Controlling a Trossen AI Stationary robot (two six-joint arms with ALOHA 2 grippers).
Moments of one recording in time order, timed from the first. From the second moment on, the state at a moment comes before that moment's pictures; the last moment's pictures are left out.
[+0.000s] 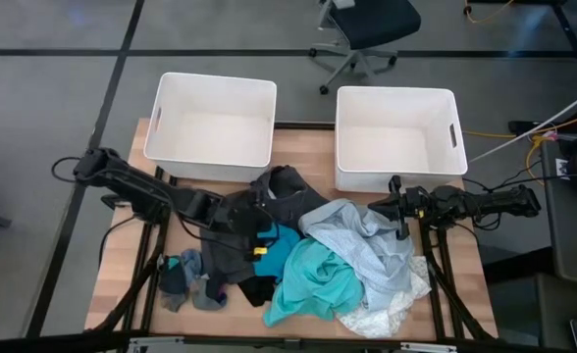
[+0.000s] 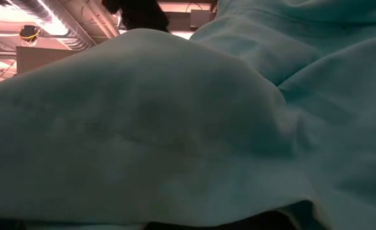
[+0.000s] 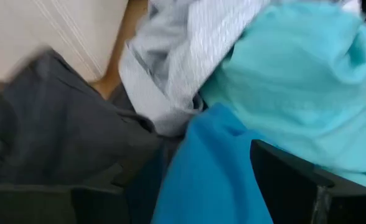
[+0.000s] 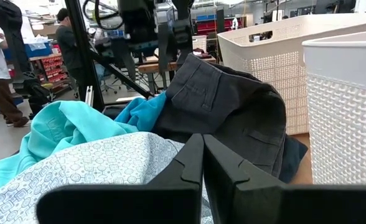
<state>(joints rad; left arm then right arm) -0.32 1.46 1.08 -0.34 -0.34 -0.15 0.14 0.05 0.02 0.07 0.12 0.10</state>
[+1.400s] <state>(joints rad) -0.36 1.53 1.07 -0.31 -0.29 -0.23 0.14 0.05 0.02 0.05 0.14 0.06</state>
